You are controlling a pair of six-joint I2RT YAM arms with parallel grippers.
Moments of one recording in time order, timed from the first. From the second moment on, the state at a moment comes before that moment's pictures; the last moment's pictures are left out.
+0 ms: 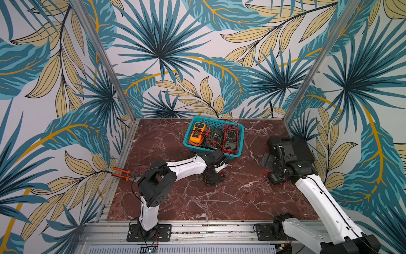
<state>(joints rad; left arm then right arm) -0.83 1.91 1.31 -0.68 0.05 0.05 0.16 1.03 0.96 -0.88 0.27 0.55</state>
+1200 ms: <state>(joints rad) -0.82 1.70 1.27 -0.67 -0.14 -0.13 0.16 1.03 0.94 -0.83 0.21 0.55</state>
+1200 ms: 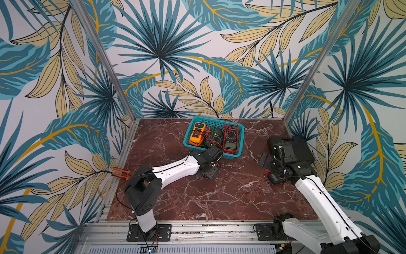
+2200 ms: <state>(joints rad) -0.63 1.99 1.79 -0.58 -0.32 -0.30 0.16 1.03 0.94 -0.80 0.13 0.55</state>
